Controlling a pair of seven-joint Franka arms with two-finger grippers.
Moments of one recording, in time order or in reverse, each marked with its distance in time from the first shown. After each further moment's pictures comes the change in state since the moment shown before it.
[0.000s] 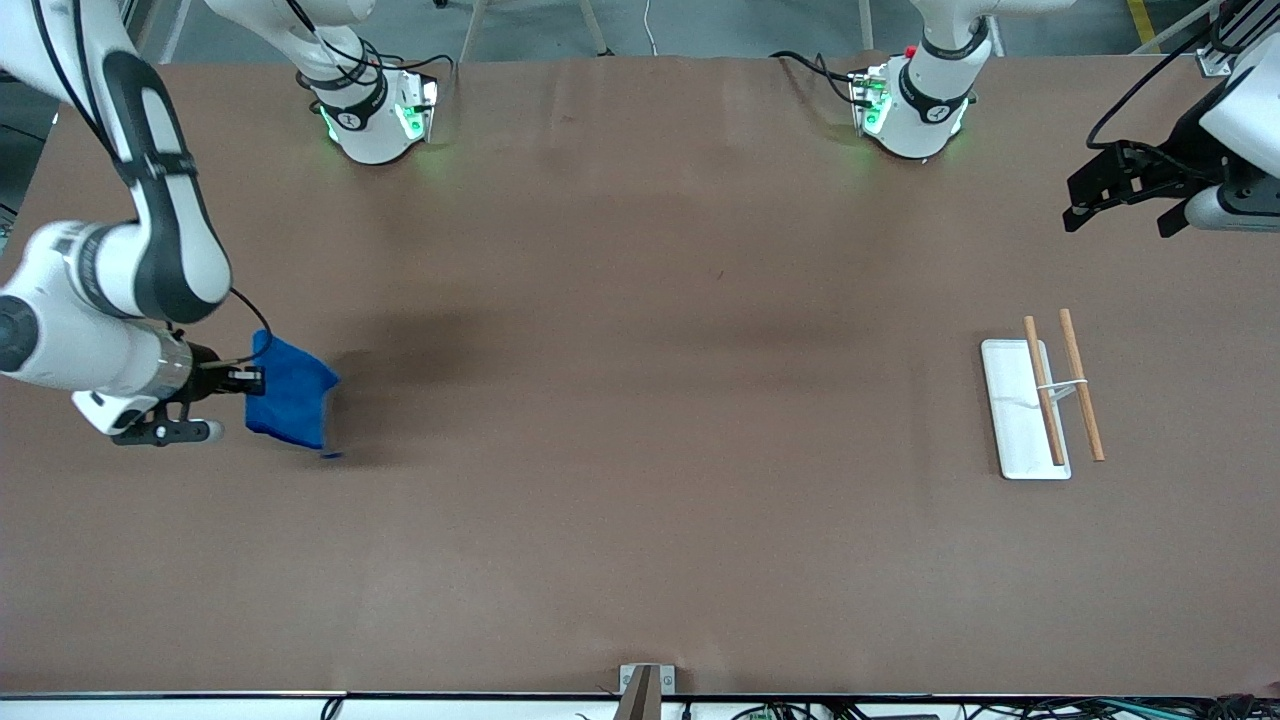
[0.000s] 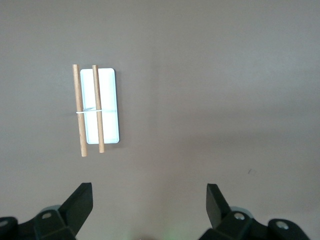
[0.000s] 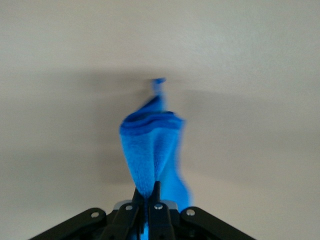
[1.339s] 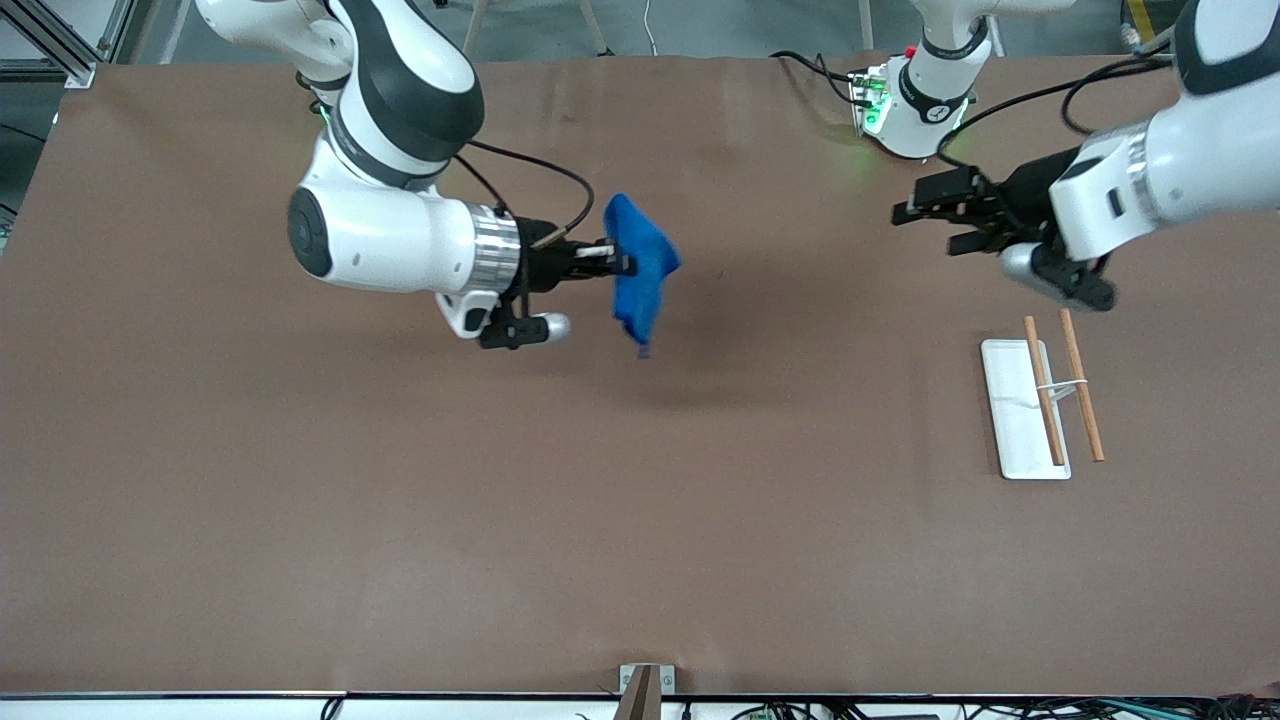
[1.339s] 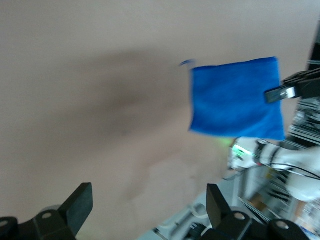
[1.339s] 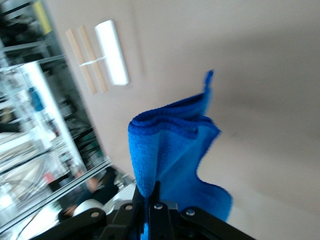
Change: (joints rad) left arm -0.003 0.150 -0.030 -0.134 -0.641 -0.003 0.119; right arm 0.578 0.083 0.024 0.227 1.036 0.021 0.329
